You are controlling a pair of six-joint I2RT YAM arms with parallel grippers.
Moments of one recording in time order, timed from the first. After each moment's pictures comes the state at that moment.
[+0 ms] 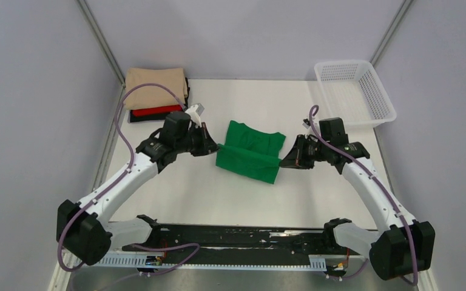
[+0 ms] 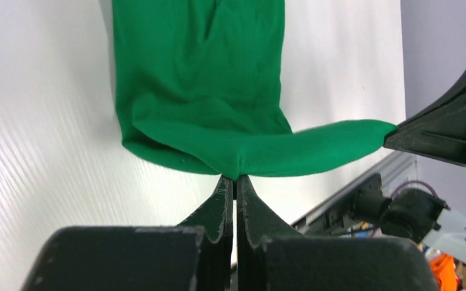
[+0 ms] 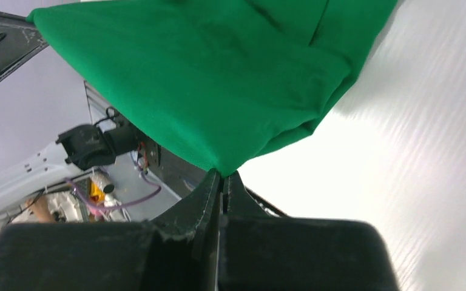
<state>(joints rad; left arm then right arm) -0.54 1.13 0.93 -0.42 0.26 -0.63 0.25 1.07 0.88 -0.70 -0.63 0.51</state>
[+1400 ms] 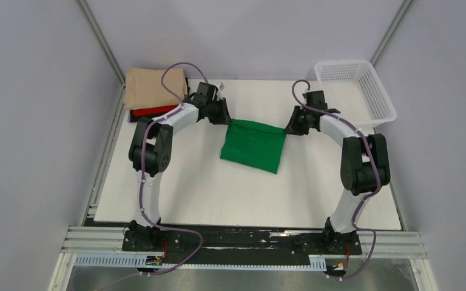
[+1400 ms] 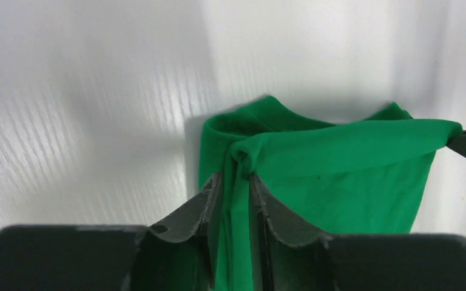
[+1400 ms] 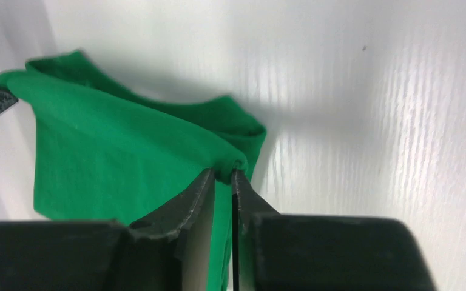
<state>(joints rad) -0.38 2.13 1.60 -0.29 0.33 -0.45 0.13 1.81 1.24 -0.35 -0.28 0.45</state>
